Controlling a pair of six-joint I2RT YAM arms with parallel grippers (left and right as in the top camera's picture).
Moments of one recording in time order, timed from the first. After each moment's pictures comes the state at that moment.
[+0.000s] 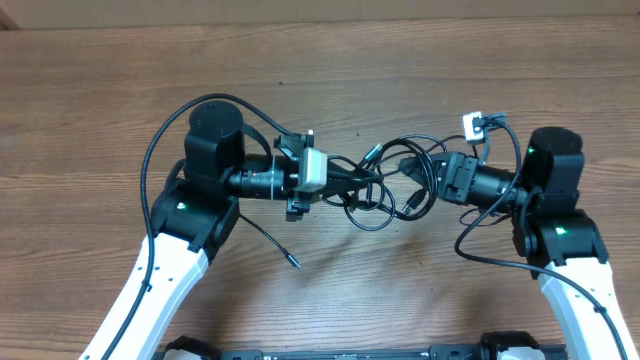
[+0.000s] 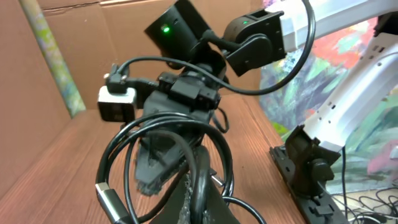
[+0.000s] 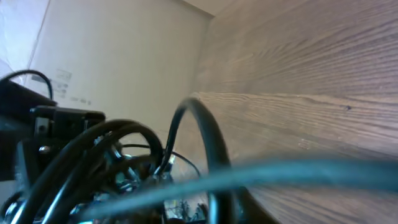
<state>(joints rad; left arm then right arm) -0.37 1.23 1.03 -0.08 1.24 0.37 0.04 1.07 0.82 -0.27 -1.06 0.70</state>
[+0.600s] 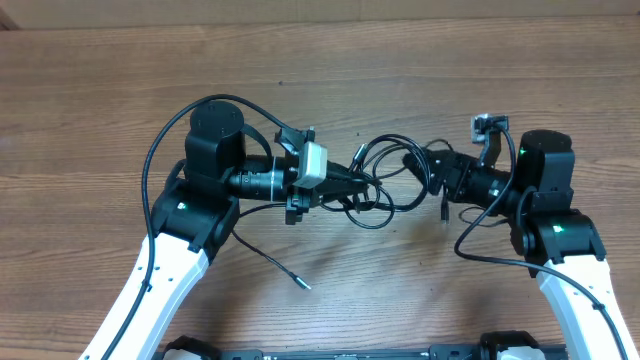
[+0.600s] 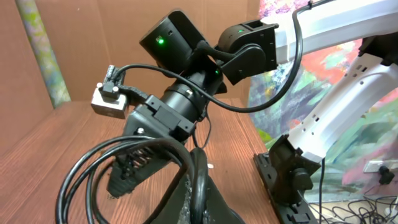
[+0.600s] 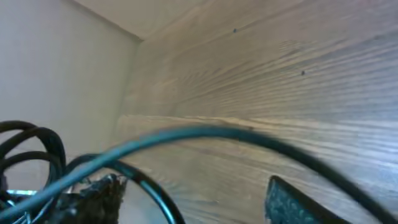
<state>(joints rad) -0.37 1.23 1.03 -0.08 1.26 0.26 0.05 1.08 0.82 -0.39 -0.76 0.49</state>
